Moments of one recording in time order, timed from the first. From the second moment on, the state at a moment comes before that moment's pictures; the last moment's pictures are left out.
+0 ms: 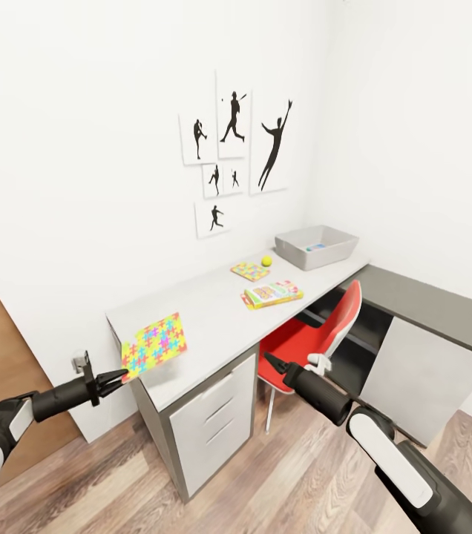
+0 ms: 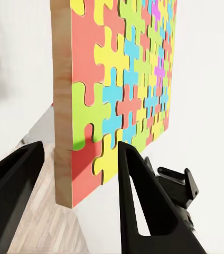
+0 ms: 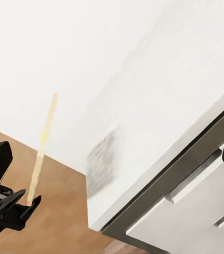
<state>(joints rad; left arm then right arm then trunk) -0.80 0.37 0.43 -0.33 0.10 0.92 -1.38 -0.42 -0.29 0.48 -1.40 -1.23 0.25 0.09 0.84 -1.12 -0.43</state>
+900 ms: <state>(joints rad) -0.81 0.37 0.43 -0.39 0.10 0.93 -1.21 -0.42 -0.26 0.48 -1.40 -1.22 0.25 0.09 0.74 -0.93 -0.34</state>
